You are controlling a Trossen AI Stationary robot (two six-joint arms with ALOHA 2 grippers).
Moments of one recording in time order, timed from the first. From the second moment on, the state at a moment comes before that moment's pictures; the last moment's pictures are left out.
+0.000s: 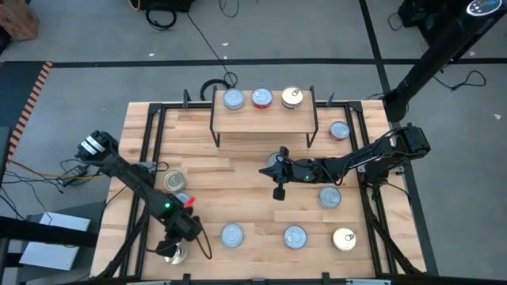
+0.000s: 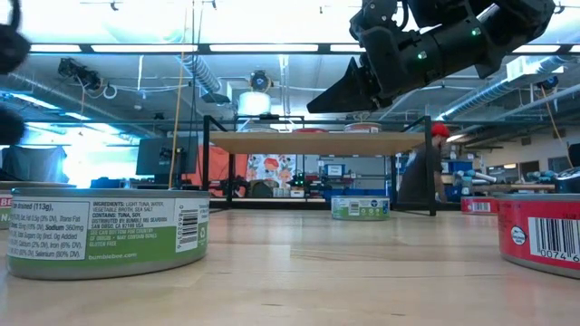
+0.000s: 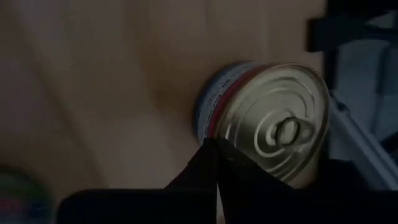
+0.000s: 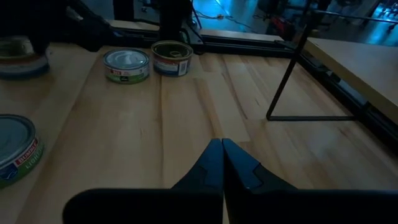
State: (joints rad) left arm -0.68 1.49 0.83 -0.68 0.35 -0.50; right arm 0.13 1.57 0.68 0.54 0.32 -0.01
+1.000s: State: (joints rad) left arm -0.15 1.52 0.87 -0.34 -0.12 -0.15; right arm 0.13 1.57 0.68 0.51 0.32 -0.01
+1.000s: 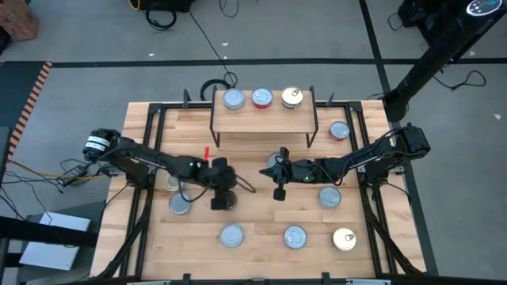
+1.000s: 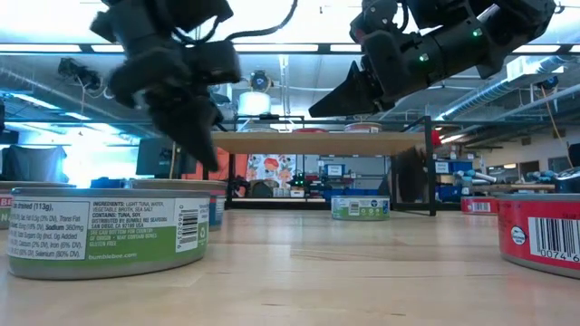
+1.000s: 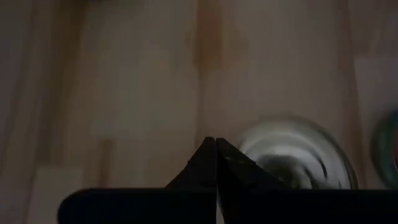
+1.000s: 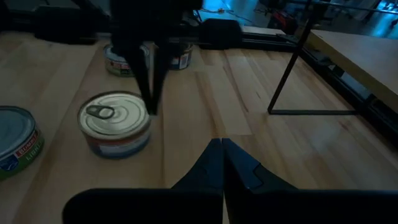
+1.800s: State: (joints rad) left arm -0.14 1.58 0.87 -0.32 0.03 -0.06; right arm 0.14 1.57 0.68 0.46 0.32 -0.02
